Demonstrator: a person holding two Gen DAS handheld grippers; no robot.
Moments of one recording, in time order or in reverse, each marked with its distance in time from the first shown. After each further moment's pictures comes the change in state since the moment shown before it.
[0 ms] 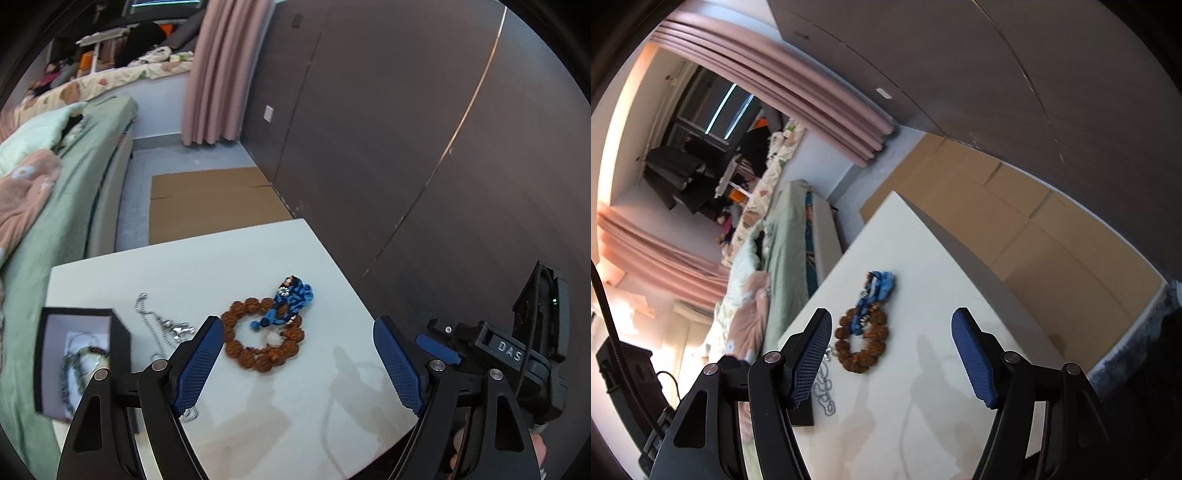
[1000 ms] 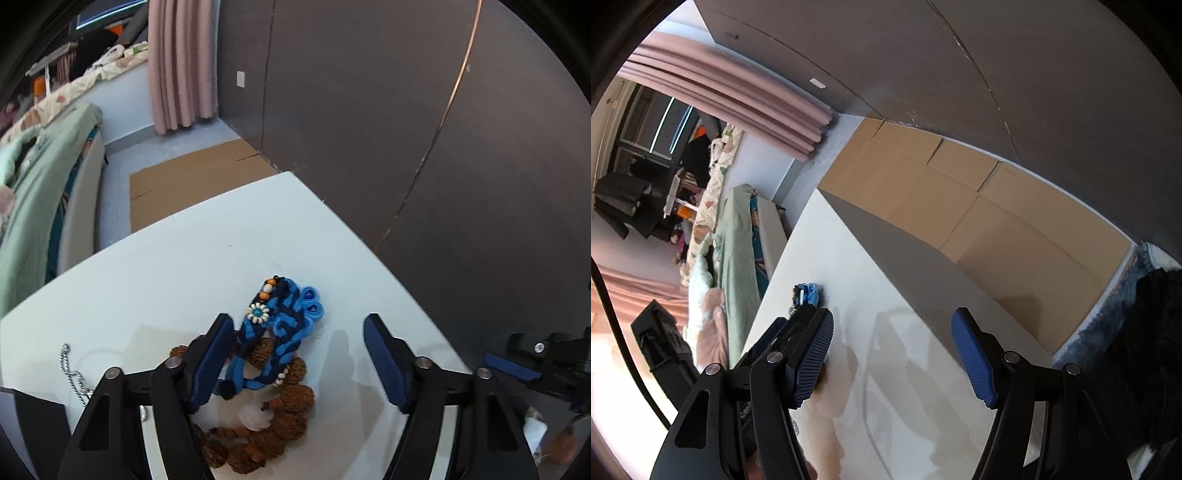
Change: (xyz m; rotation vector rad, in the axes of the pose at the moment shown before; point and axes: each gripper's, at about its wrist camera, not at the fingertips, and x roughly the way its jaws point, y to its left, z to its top) left arm 0.133 -0.016 0.003 0.179 0.127 0.073; right arm 0.028 -0.037 0.010 0.142 0.054 -0.177
